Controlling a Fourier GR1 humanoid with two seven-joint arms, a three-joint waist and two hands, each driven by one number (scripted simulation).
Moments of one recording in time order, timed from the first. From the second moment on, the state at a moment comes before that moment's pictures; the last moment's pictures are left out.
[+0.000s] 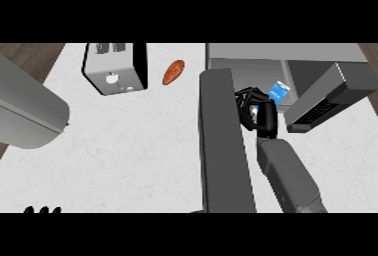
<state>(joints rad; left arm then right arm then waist) 0.79 0.13 -0.17 -2.01 0.29 -0.18 -0.60 -0.60 -0.01 -0.06 -0.65 -0.08 -0.36 -0.65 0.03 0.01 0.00</state>
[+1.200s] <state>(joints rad) 0.71 0.18 -0.12 -1.96 0.33 -0.26 -0.59 -0.90 -0.19 -0.13 -0.16 0.05 -0.58 -0.80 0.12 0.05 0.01</state>
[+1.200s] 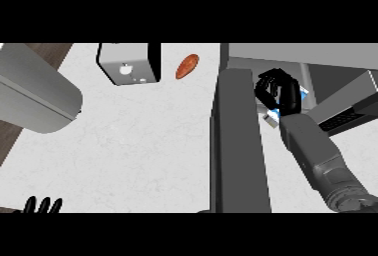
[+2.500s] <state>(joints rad) 0.64 0.19 -0.11 -1.90 0.34 -0.28 -0.58 -0.93 -0.28 -0.17 -0.06 0.10 -0.97 -0.70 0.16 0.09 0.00</state>
